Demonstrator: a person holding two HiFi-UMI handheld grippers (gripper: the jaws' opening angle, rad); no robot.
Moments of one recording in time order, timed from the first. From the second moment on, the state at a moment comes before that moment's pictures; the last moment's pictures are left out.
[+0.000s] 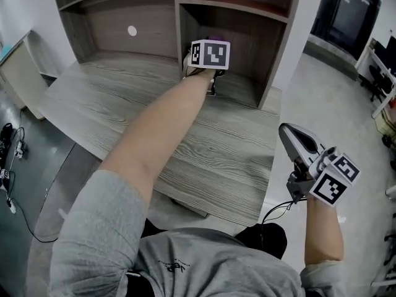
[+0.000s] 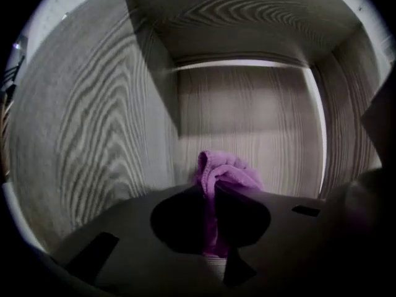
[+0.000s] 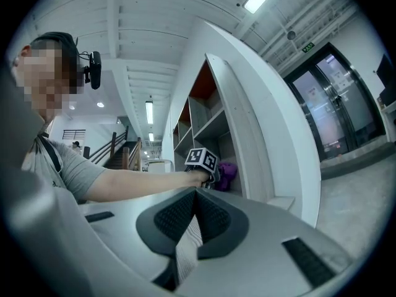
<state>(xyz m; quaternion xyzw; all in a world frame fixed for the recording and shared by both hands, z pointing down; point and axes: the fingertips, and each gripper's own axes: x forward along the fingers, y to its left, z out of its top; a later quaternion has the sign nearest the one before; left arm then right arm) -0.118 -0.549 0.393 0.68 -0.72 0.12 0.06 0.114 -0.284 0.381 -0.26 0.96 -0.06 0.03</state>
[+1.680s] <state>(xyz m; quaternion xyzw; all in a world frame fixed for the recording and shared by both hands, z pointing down) -0.100 -0.564 0.480 0.55 -0.42 0.69 -0.19 0.159 -0.304 0.395 -0.26 0.96 -0.07 0.05</state>
